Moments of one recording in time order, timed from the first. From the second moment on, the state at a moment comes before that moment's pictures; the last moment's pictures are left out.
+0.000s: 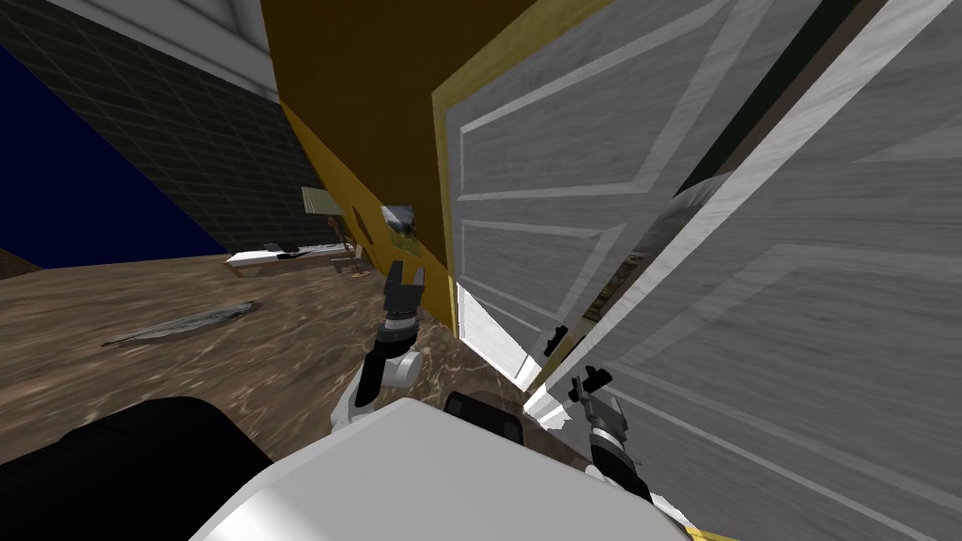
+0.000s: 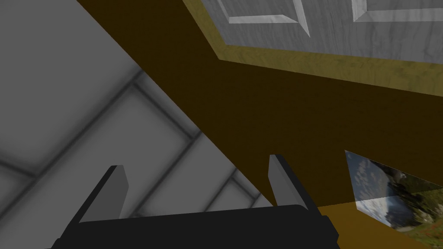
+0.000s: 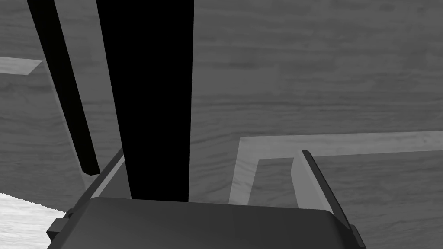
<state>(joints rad) 0.16 -0.41 0.35 -0.87 -0.99 -0.90 -1.27</state>
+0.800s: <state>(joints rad) 0.19 -0.42 0.35 -0.85 -0.98 -0.92 -1.29</state>
